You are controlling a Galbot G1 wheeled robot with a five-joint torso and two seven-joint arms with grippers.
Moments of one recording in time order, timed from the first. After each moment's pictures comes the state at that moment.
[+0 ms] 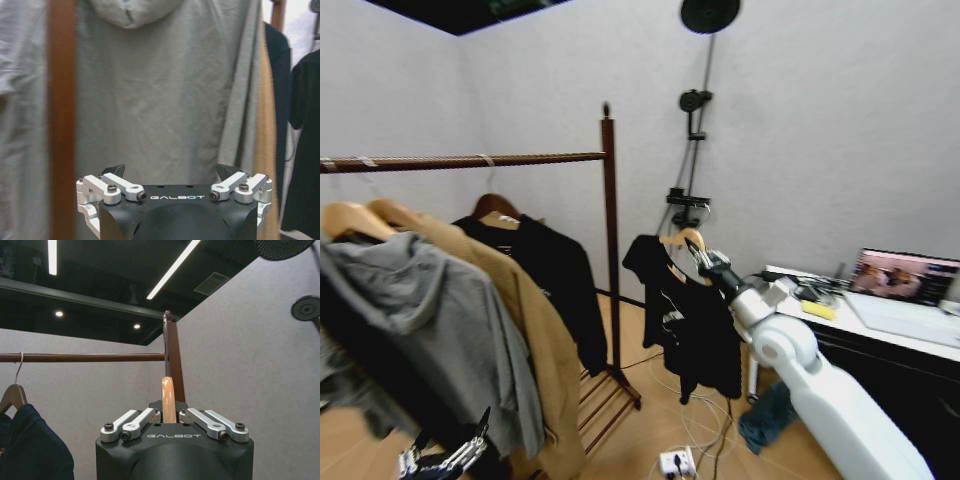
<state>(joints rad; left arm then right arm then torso) 1.94 -1.35 -0.90 -2.27 -0.51 -0.14 0.13 -0.60 0.85 0.31 1.95 0.95 -0.14 0.01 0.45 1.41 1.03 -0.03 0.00</state>
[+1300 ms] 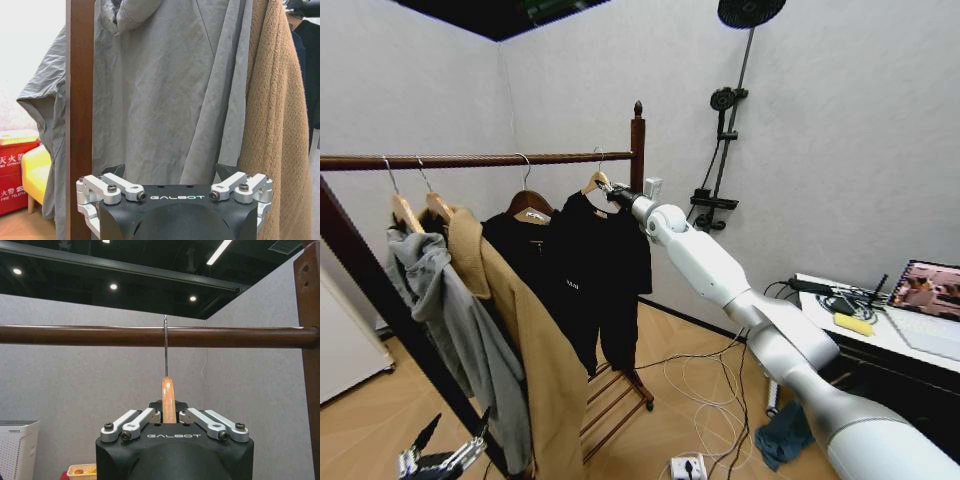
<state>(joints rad) 1.94 -1.35 -0.90 -2.27 -0.51 -0.14 0.13 0.30 1.34 -0.26 0.96 0.91 -0.13 -0.22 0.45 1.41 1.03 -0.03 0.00</state>
